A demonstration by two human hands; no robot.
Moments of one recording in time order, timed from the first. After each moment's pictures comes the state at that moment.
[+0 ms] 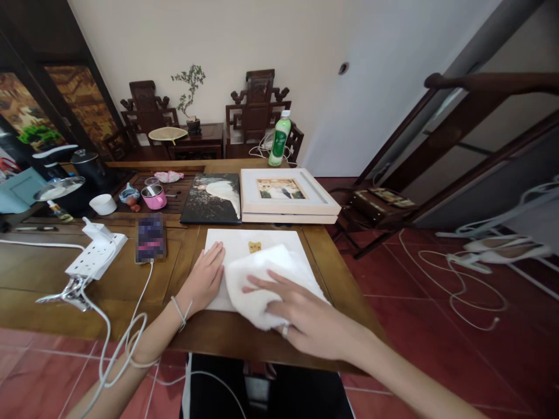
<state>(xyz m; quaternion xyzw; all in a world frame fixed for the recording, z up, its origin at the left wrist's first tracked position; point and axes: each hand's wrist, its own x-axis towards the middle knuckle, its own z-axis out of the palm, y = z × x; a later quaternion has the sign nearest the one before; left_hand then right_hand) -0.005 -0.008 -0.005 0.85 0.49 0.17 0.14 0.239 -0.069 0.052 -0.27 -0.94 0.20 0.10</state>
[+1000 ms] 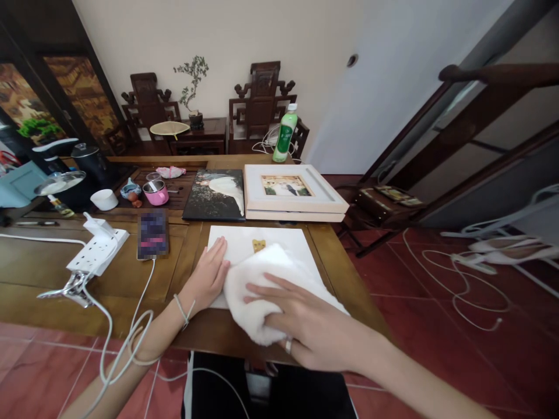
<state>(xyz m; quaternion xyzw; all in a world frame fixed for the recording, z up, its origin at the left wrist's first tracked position) -0.004 -0.013 0.000 0.82 0.49 0.24 0.20 0.232 -0.064 0.060 -0.24 -0.94 0.20 0.09</state>
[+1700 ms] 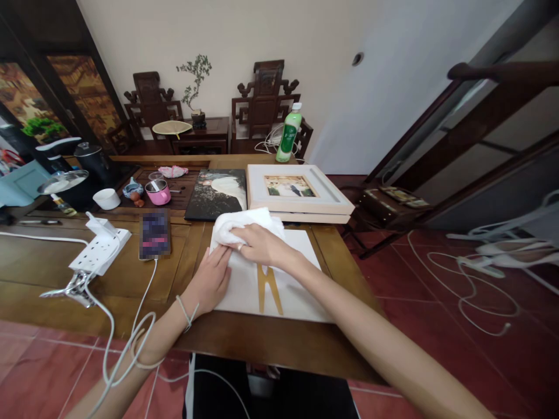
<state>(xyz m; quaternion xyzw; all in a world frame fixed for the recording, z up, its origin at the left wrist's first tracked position) -0.002 -0.011 -0.005 0.85 0.47 0.20 0.15 0.173 0.051 0.058 -0.37 -0.90 0.15 0.14</state>
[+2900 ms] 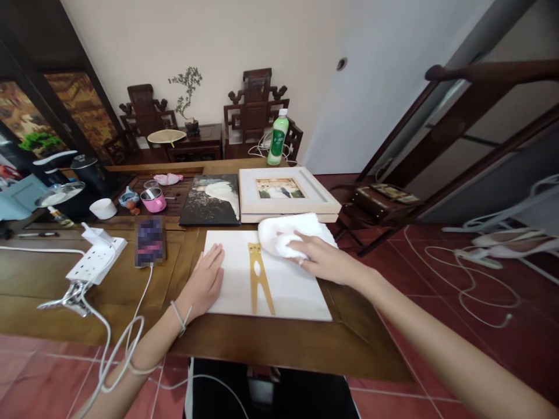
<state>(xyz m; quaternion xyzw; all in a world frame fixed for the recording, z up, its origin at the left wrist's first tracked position) -0.004 -0.010 -0.005 0.84 0.49 0.18 0.14 0.297 0.026 0.039 -0.42 -0.89 0.11 0.10</state>
